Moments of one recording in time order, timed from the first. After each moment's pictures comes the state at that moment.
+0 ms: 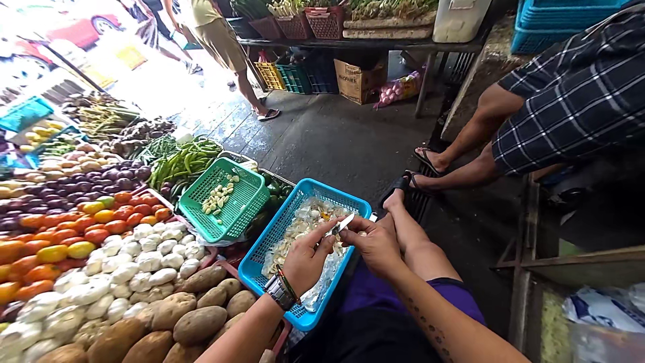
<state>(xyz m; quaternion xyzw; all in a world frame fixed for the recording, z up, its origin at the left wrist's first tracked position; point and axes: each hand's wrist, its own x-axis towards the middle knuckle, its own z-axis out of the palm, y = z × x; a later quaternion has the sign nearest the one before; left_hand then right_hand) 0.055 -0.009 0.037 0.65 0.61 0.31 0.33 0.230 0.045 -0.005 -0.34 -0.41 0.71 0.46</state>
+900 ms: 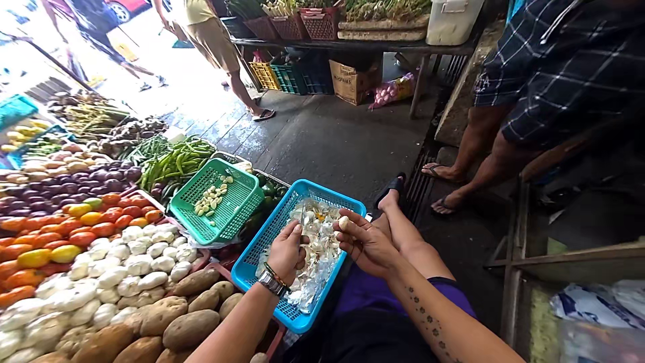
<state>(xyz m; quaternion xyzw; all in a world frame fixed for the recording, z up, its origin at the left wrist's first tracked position) 0.041 0.009 0.016 0.20 0.69 0.45 0.54 0.240 0.054 0.001 -0.22 -0.14 0.88 0.40</state>
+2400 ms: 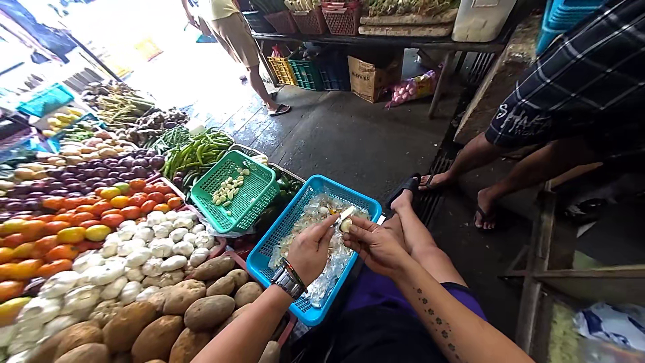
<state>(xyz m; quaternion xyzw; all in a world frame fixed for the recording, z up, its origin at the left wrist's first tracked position) 0.037 -0.007 0.023 0.68 0.65 0.28 0.21 0.221 0.051 0.000 -0.28 -0.21 0.87 0.36</state>
